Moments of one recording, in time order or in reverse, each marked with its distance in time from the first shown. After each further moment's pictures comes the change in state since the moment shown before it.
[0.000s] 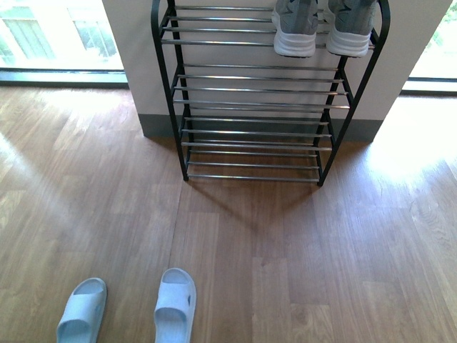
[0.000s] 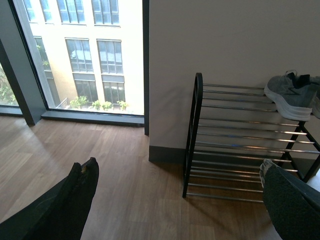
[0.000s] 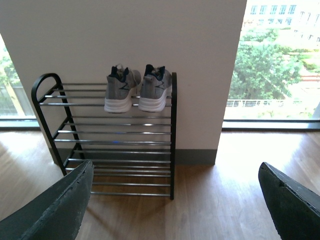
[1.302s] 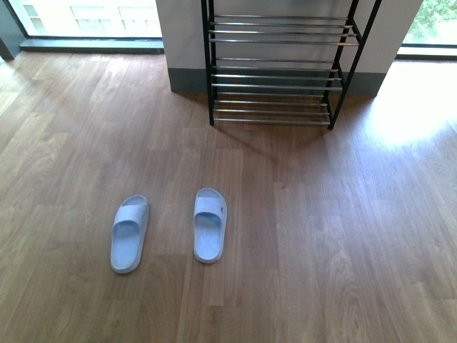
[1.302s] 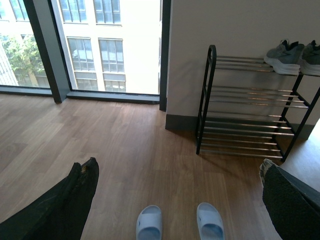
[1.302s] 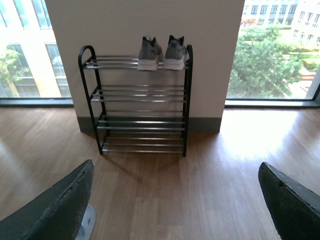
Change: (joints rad) left arm 0.000 0.000 0.000 0.000 0.000 0.000; right arm 0.000 0.000 0.000 -0.001 0.000 0.000
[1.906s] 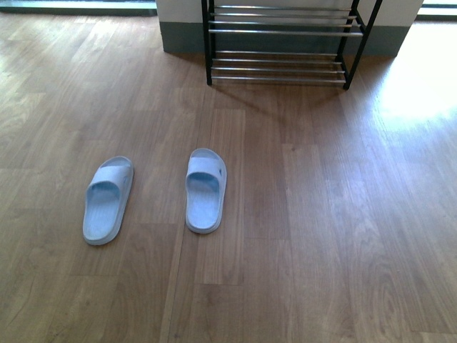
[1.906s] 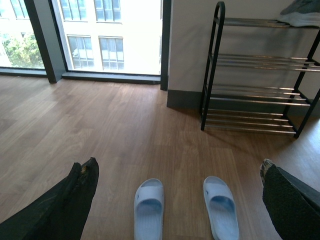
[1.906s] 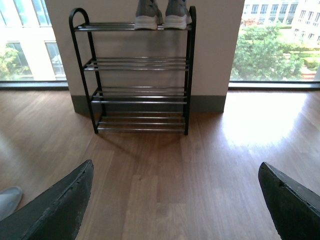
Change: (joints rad) left arm 0.000 0.000 0.000 0.000 0.000 0.001; right arm 0.000 0.000 0.000 -0.001 0.000 0.000
